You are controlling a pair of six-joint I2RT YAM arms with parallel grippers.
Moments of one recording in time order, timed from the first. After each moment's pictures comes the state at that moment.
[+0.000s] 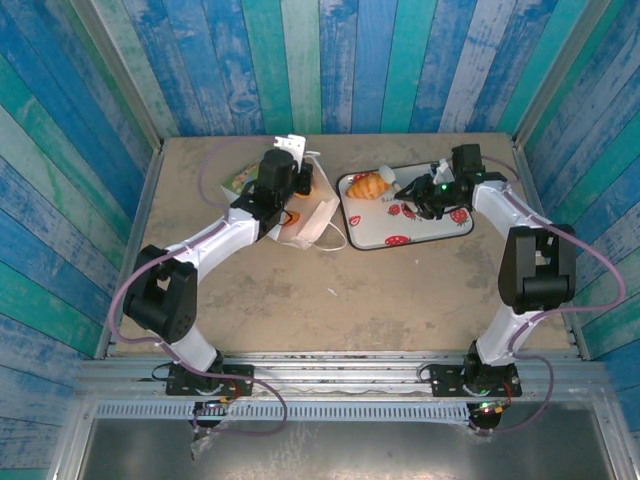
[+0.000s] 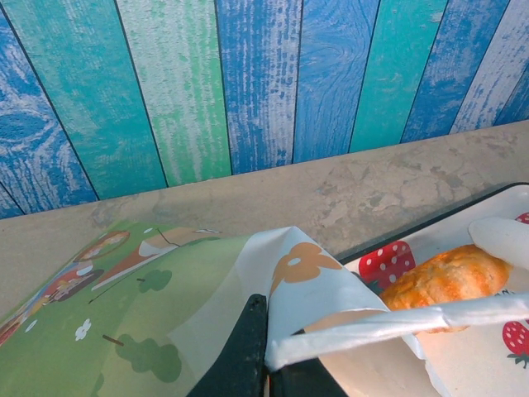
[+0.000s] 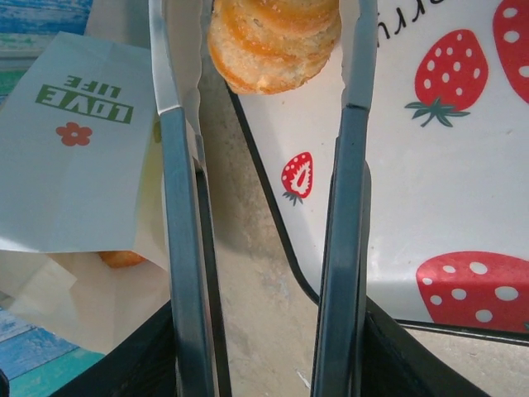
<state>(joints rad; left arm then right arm) -0.50 1.63 1.15 0.16 -0.20 -0.08 0.06 1.78 1.29 -0.55 -0.74 0.67</state>
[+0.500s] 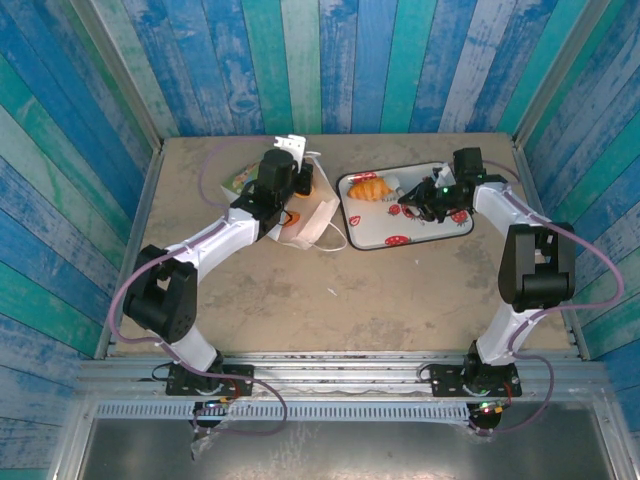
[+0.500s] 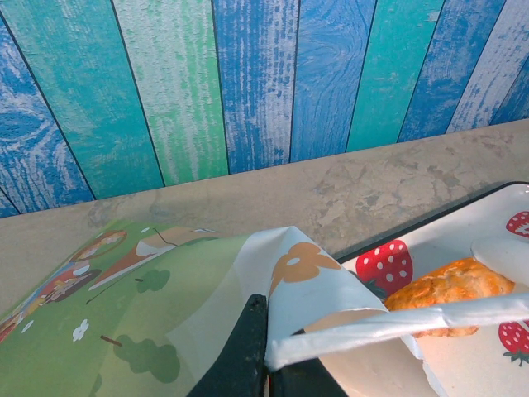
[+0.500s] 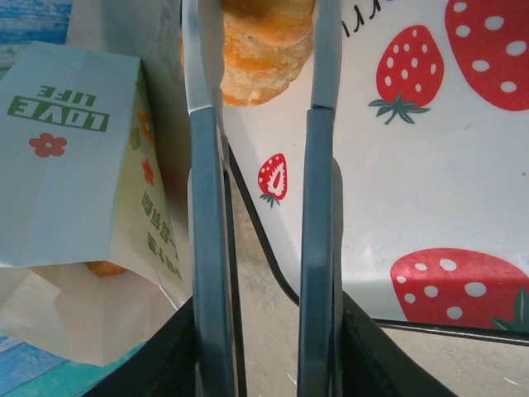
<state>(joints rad) -0.50 1.63 1.15 0.16 -0.19 -0.08 0.05 1.79 1.27 -0.55 -0.73 0.67</state>
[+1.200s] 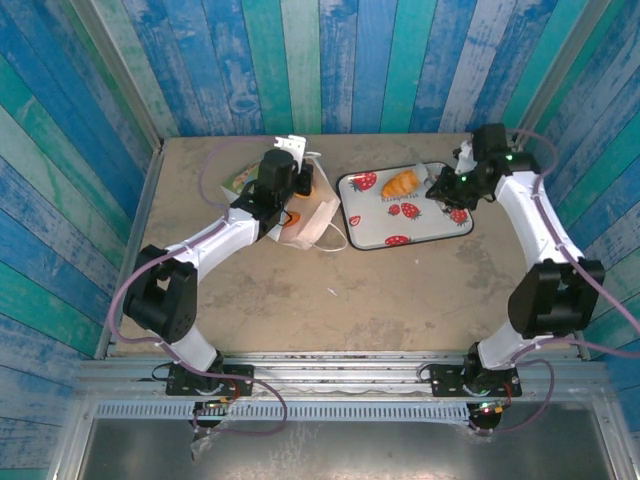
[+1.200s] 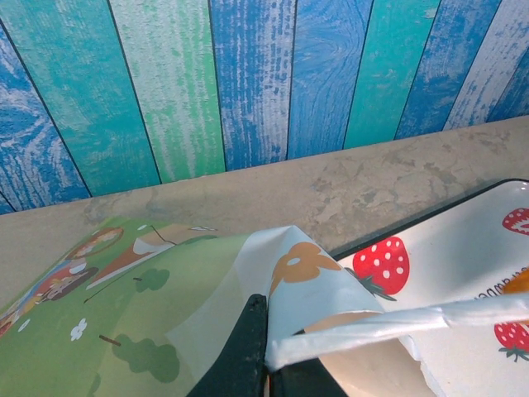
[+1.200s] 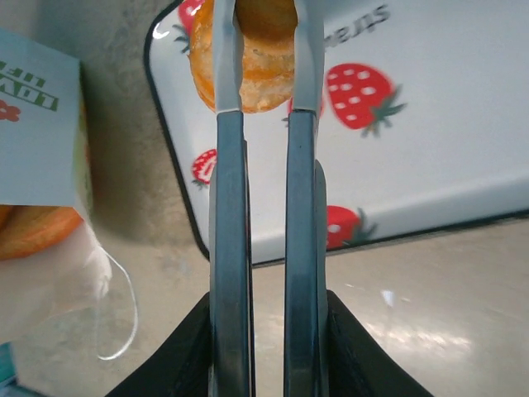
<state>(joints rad) -0.50 1.63 1.15 0.15 -0.18 -0.09 0.05 1.59 1.52 -1.04 -0.34 0.37</state>
